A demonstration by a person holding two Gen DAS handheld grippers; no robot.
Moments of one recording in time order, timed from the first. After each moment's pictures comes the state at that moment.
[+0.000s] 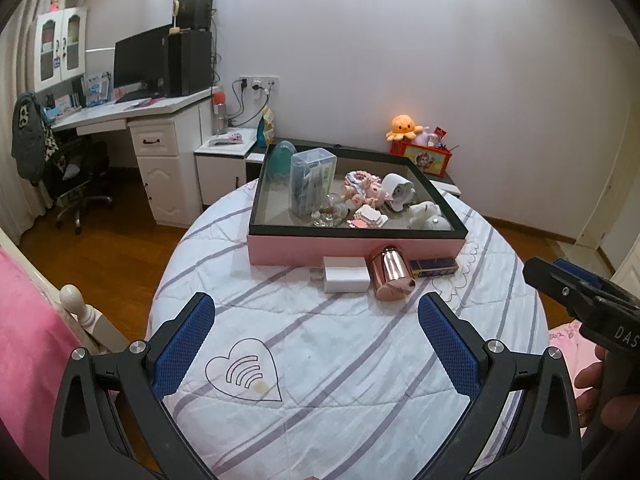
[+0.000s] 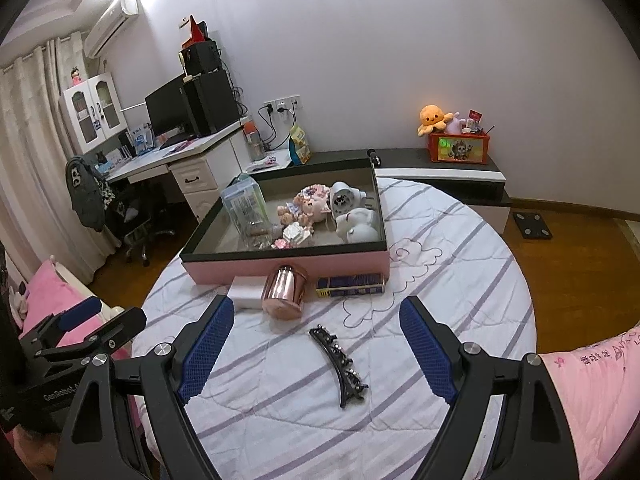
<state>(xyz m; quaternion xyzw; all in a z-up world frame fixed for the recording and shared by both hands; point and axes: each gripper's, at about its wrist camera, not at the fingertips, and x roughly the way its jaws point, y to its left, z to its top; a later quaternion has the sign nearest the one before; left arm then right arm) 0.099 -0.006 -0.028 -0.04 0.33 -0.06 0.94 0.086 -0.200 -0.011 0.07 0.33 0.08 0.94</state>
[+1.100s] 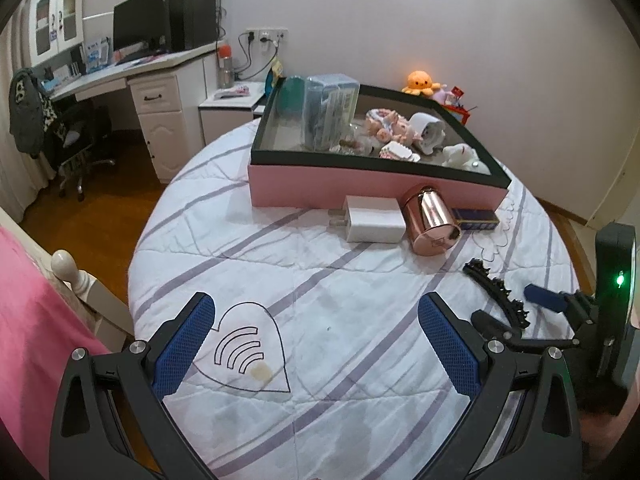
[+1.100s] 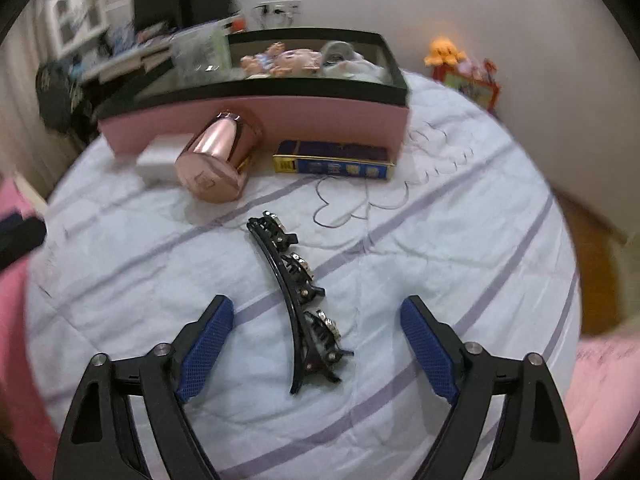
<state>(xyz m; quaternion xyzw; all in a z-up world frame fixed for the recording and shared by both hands) 0.129 -0.003 -0.090 -0.04 0.41 -0.04 0.91 0.130 -0.177 -0.128 -0.05 0.47 0.05 0.88</state>
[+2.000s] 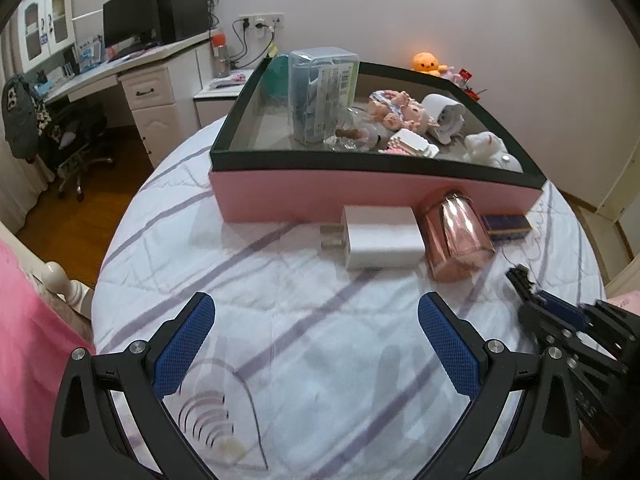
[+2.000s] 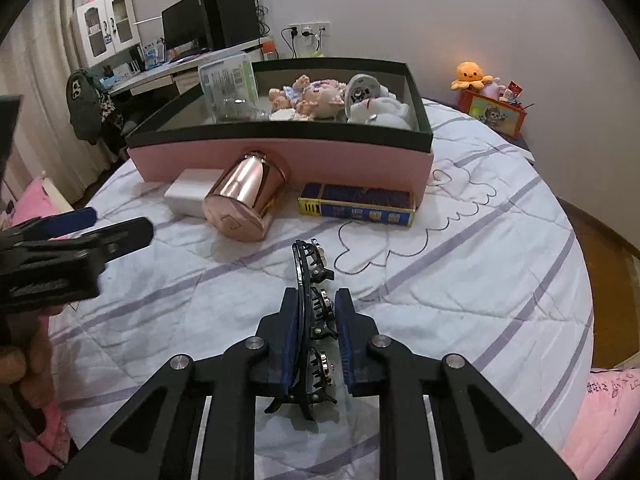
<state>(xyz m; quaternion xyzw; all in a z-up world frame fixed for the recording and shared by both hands) 0.185 -0.022 -0.114 -0.02 0.43 -0.03 0.90 0.139 -0.183 -0.112 -0.02 0.43 0.11 0.90</state>
